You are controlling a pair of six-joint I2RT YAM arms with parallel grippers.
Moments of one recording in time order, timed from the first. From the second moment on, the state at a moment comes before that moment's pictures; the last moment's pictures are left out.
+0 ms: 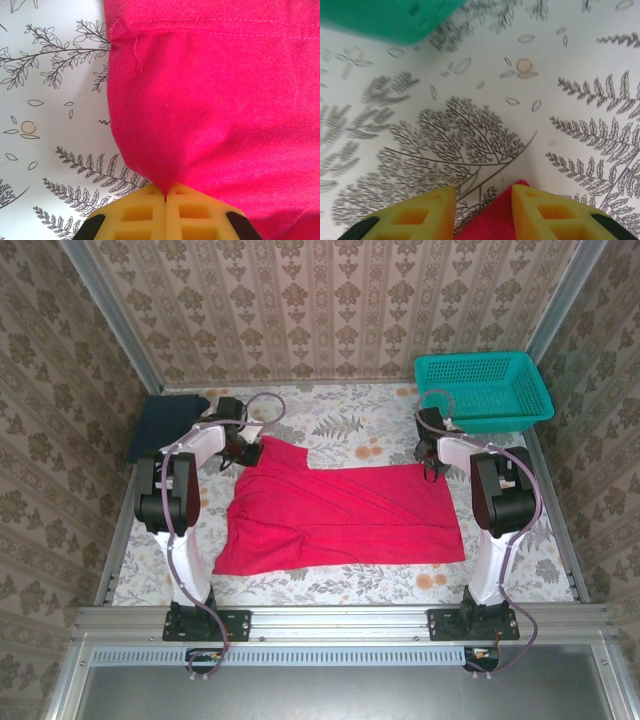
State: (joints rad) left arm -0.18 2.00 1.42 -0.63 0.18 0.24; right arm 0.12 1.98 1.25 -0.41 0.33 0.76
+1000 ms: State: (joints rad) left arm -0.17 2.00 1.42 -0.63 0.18 0.24; right arm 0.13 1.94 1.26 -0.54 0.31 0.78
